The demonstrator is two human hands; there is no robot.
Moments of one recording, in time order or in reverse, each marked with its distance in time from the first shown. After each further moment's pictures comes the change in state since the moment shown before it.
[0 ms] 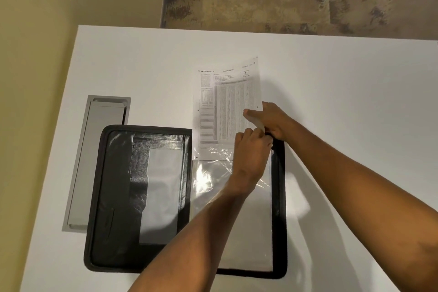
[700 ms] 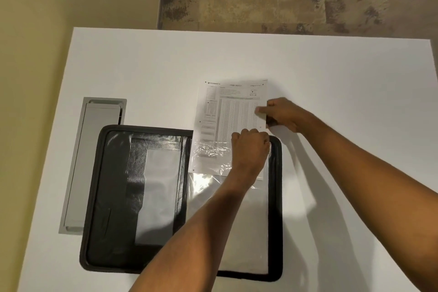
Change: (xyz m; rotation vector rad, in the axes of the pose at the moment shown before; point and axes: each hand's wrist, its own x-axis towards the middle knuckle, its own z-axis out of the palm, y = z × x) left_hand 0.014 0.008 -0.004 0.012 -0.176 -0.126; right_hand -0.012 -0.014 -0.047 -0.121 -0.025 0.033
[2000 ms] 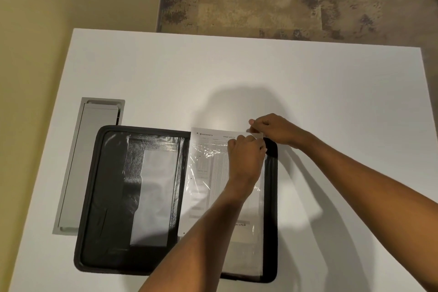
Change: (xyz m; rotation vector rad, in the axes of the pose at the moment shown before) left_hand -0.013 -0.003 0.022 -0.109 0.141 -0.044; right_hand -0.042 0.011 0.015 -0.506 -0.109 -0.215
